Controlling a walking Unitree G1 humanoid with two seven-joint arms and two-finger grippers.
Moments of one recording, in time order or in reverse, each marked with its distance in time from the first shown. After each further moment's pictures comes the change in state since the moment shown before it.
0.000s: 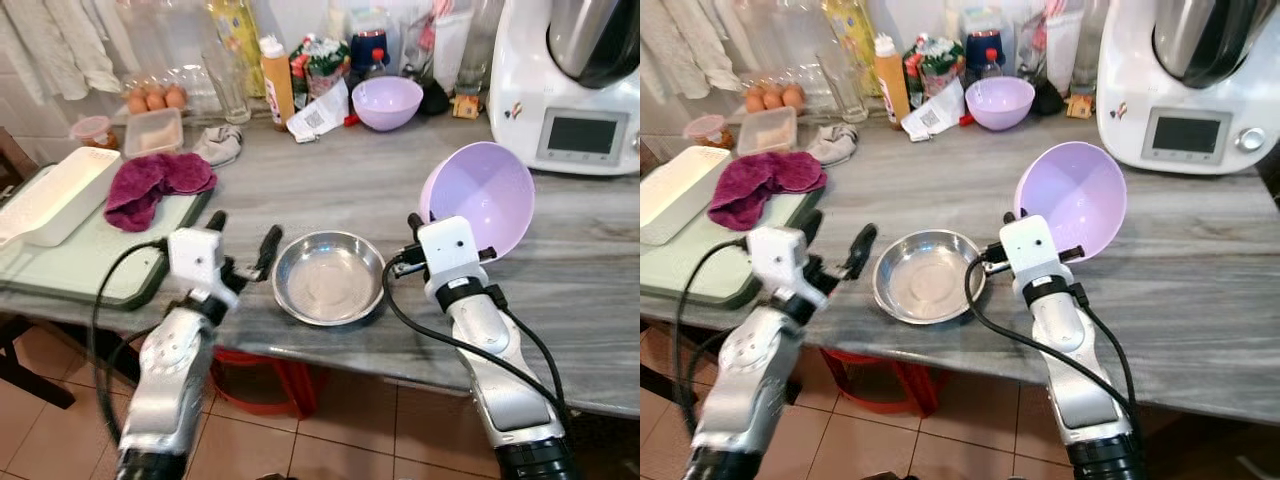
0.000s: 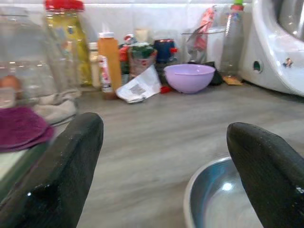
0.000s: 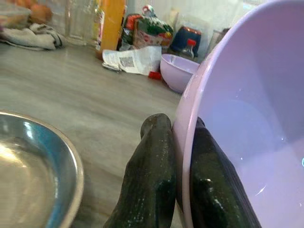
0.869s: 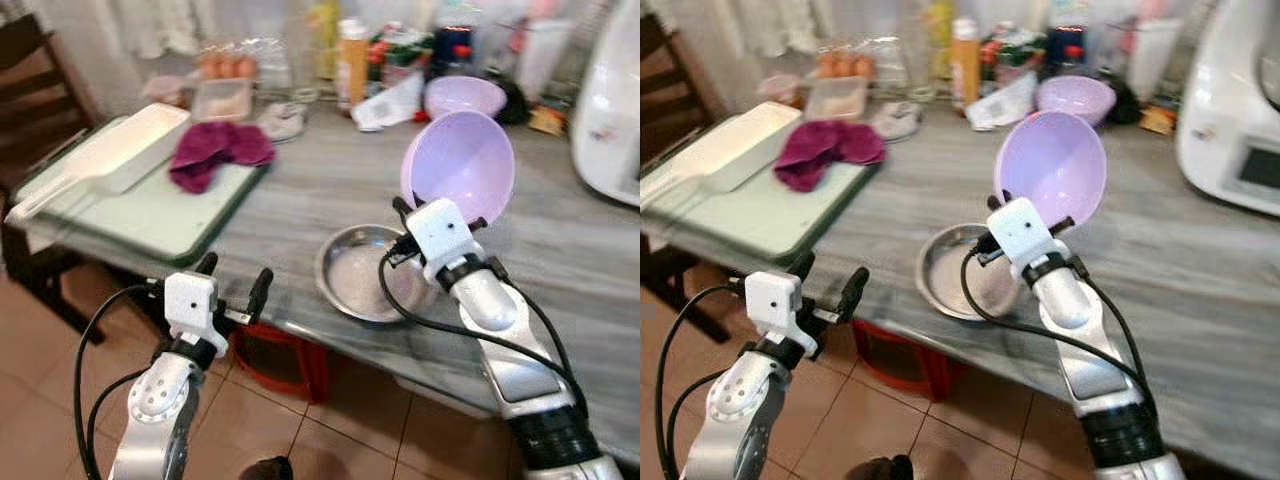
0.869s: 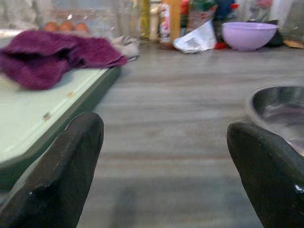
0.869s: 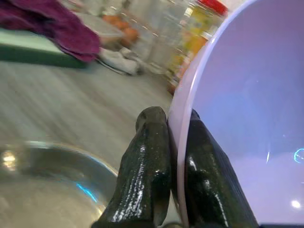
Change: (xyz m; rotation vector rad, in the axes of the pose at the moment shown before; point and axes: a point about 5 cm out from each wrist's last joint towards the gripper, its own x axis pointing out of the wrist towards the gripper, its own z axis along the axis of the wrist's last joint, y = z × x) left arm -0.036 0.000 -0.023 0.031 0.105 0.017; right arm 0.020 -0.005 0.022 -0.117 -0.125 0.182
